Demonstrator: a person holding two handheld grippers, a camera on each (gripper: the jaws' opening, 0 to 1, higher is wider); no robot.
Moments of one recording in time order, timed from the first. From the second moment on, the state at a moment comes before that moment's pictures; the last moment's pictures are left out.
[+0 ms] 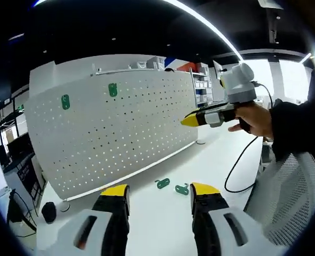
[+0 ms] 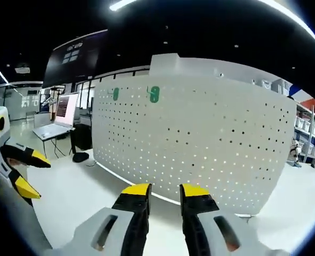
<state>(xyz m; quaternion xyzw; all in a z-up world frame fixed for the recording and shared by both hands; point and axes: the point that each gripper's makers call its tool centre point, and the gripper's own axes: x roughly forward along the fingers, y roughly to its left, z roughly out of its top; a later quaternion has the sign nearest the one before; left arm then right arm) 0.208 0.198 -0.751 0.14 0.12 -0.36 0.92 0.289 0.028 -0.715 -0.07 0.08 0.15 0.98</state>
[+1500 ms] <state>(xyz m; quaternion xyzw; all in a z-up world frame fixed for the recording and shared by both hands) 0.286 0.087 -0.892 0.24 0.27 -0.38 0.85 0.292 0.036 -0.708 -0.04 0.05 0.18 0.98</state>
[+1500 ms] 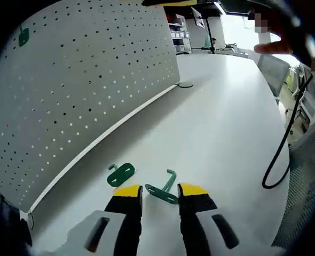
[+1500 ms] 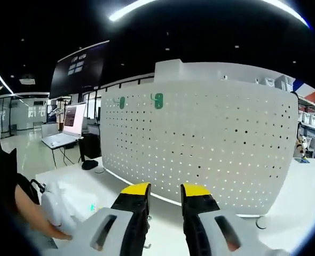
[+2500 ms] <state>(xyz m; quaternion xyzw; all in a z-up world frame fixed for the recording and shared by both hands) 0.301 0.101 -0.891 0.24 0.27 -0.38 0.85 0.294 0.036 -0.713 -0.05 0.06 0.18 0.98</state>
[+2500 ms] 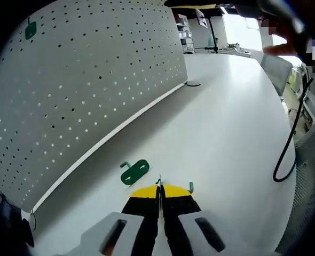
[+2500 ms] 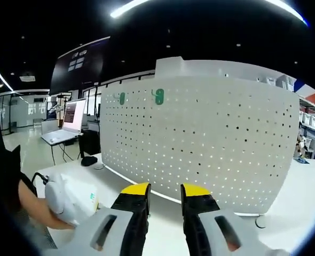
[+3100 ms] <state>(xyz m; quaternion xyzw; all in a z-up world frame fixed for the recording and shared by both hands) 0.310 0.149 -0.818 0.14 0.22 -0.34 0.90 0.289 0.061 -0.721 -0.08 0.07 0.22 0.97</state>
